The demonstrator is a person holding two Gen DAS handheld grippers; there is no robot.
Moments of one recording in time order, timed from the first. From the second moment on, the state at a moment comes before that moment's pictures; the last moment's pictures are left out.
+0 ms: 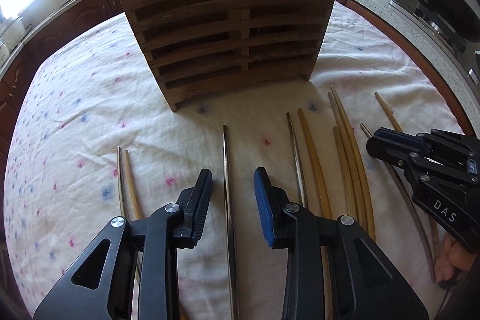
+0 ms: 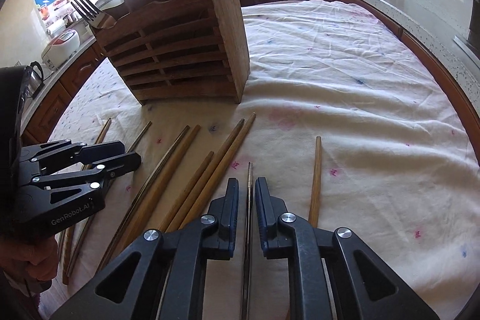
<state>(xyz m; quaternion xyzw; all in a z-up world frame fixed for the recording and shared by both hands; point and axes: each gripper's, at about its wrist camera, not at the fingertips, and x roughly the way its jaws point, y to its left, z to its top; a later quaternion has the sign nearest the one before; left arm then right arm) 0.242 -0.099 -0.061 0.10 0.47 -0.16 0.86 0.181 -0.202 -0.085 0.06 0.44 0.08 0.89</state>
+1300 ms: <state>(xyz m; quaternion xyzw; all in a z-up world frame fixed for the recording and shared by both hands) 0.160 0.000 0.101 -0.08 0.30 -0.22 0.93 0.107 -0.230 0.091 0.13 0.22 0.12 0.96</state>
